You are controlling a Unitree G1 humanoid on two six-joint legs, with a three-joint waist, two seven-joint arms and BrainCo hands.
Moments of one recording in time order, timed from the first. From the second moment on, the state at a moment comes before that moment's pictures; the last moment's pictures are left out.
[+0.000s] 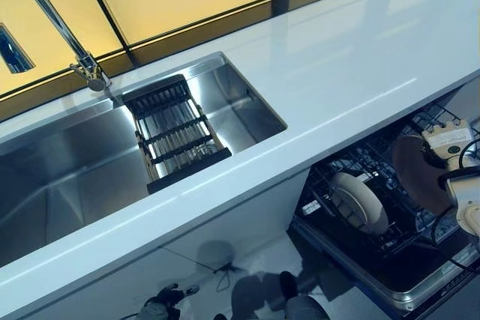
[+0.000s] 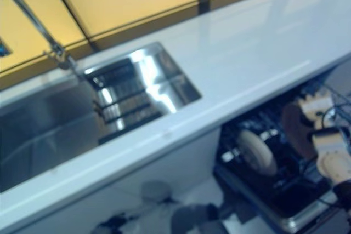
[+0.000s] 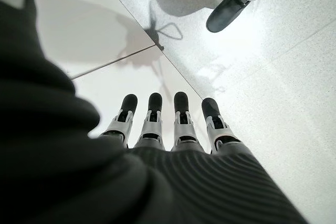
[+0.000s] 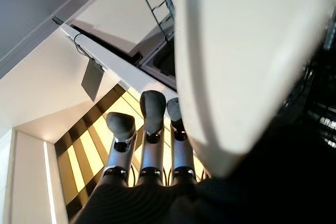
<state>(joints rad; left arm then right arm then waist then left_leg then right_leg) -0.04 0.23 -0.28 1.11 -0.11 0.08 0.06 -0.32 -1.07 0.34 0.38 -1.20 0.32 -0.09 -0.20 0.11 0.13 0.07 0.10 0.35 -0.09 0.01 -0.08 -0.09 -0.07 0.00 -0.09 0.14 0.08</state>
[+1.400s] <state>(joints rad) -0.08 0.24 -0.33 1.06 -0.13 0.05 0.02 -0.55 -0.96 0.57 0.66 -1.14 0.43 0.02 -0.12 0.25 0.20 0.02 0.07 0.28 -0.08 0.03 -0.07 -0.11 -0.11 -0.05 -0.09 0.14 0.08</state>
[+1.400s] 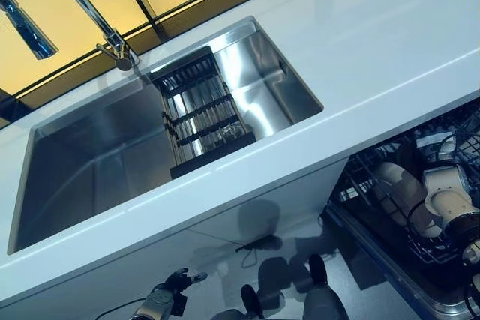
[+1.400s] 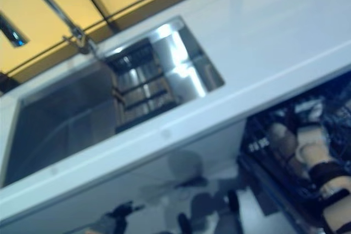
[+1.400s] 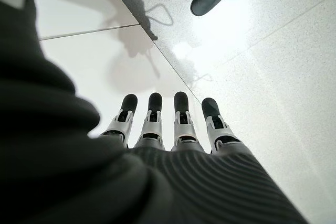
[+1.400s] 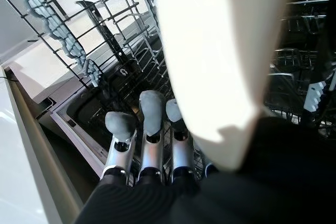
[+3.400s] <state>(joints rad) -0.08 0.28 -0.21 1.20 -0.10 0.08 0.07 -0.20 -1.20 -0.07 0.66 -0.41 0.48 0.02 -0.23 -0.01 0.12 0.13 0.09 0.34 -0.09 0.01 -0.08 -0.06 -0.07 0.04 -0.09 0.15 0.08</state>
